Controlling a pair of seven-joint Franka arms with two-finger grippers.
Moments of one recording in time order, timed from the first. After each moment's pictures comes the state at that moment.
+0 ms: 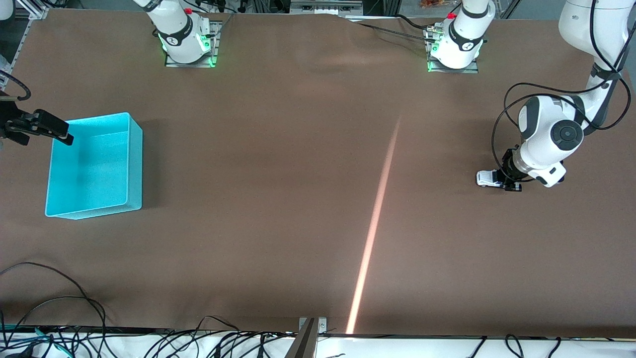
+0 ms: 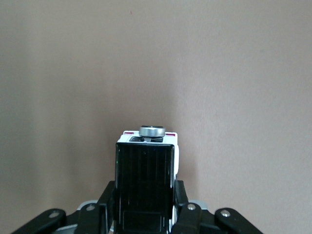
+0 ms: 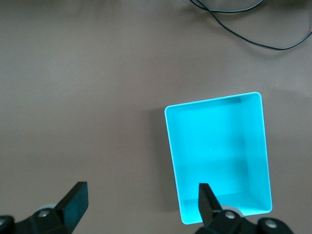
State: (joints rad) left arm 0.21 0.36 -0.05 -2.26 0.24 2.59 -1.58; right arm -0.05 0.10 0.00 -1.53 0.01 1.66 -0.06
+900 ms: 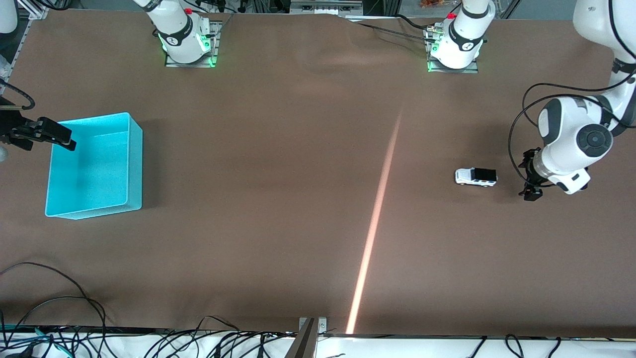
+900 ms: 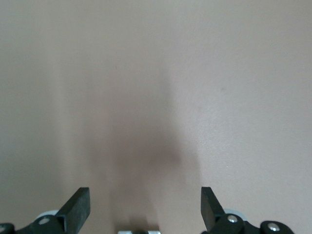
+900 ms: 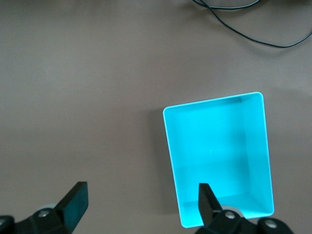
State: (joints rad) left arm 0.23 0.32 -0.04 -2.13 0.24 2.40 -1.42; right arm -0.05 0.12 0.00 -1.53 0.01 1.67 -0.06
